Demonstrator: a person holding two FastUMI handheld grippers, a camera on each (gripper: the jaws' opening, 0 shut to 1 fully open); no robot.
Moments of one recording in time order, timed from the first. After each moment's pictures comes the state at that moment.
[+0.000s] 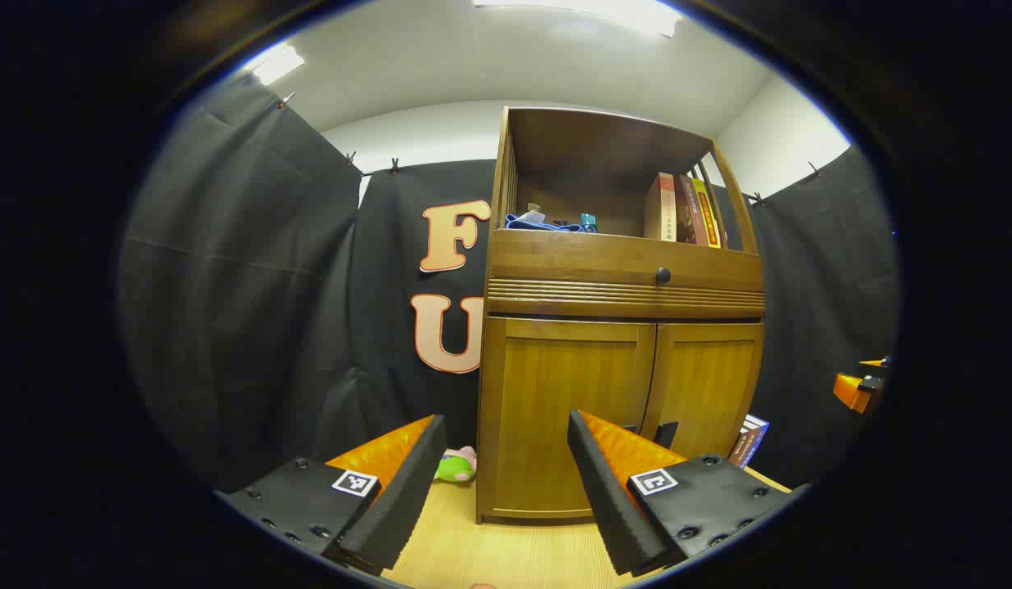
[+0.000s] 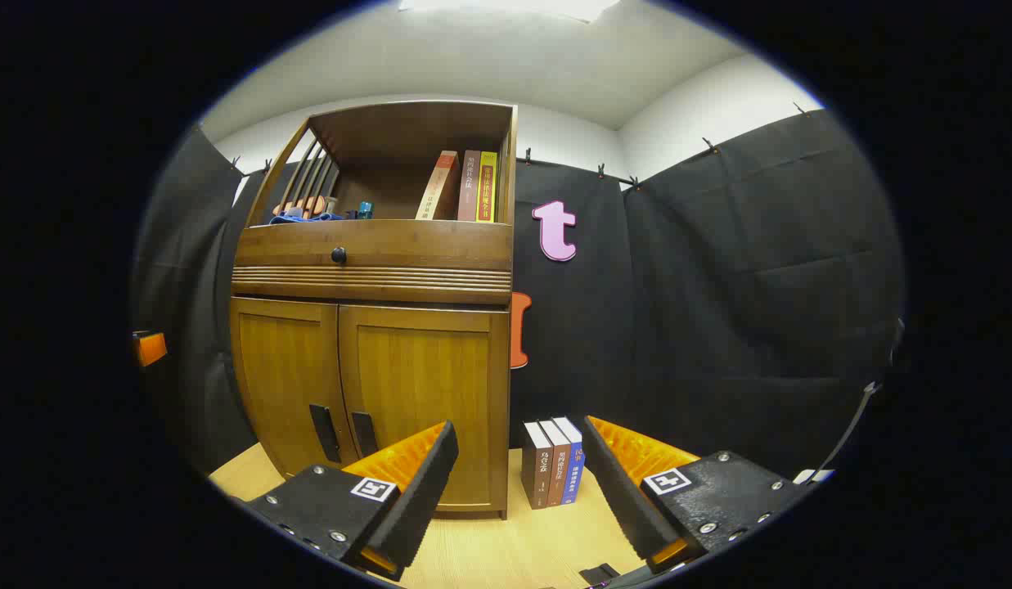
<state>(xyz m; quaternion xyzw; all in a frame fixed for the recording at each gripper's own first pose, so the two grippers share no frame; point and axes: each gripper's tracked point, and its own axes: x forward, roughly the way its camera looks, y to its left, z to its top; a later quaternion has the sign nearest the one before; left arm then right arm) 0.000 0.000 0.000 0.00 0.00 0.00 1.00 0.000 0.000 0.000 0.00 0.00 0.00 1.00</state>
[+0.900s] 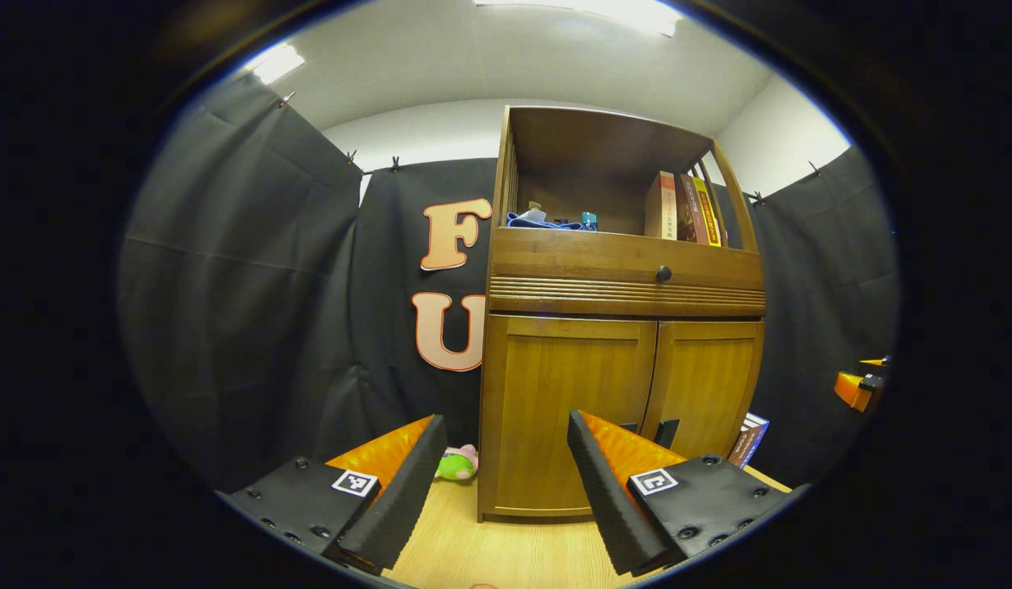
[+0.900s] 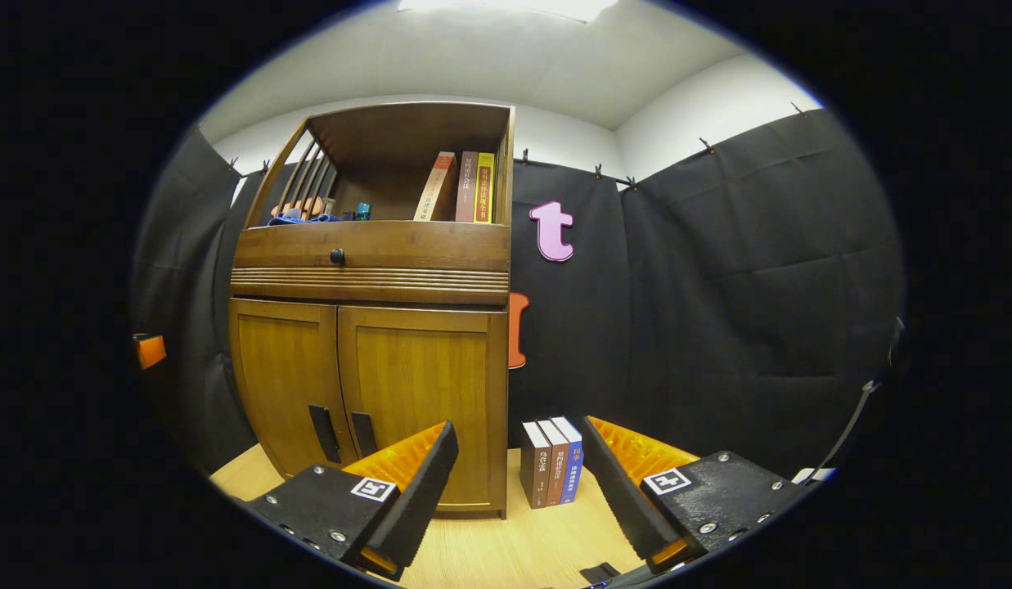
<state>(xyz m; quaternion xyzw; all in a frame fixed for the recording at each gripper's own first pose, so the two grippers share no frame) -0.002 0.003 -0.001 0.00 0.00 0.00 1.00 -0.002 -0.001 -0.001 0.00 0.00 0.00 1.00</state>
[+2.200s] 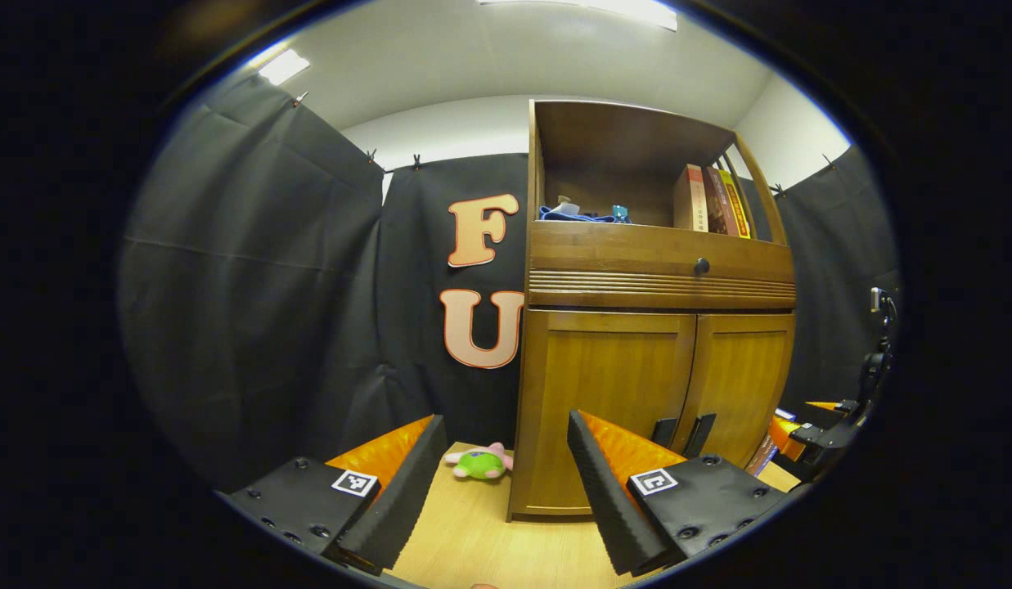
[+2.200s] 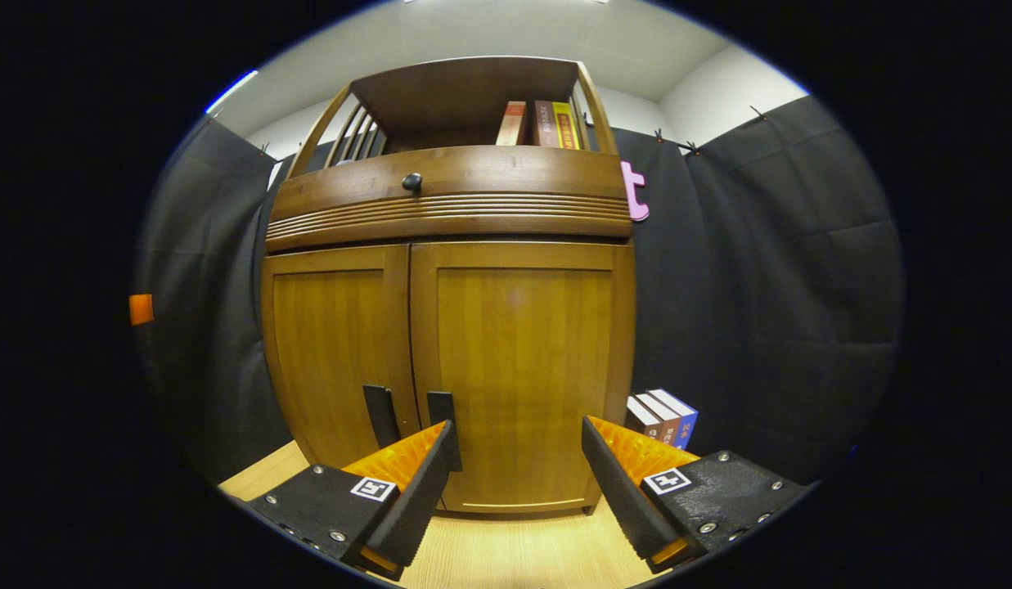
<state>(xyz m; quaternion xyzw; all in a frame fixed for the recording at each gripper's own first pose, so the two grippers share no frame) 0.005 0.048 -0.007 0.01 0.01 0.05 1.00 0.079 0.151 -0.084 0.02 0.04 0.10 0.99</state>
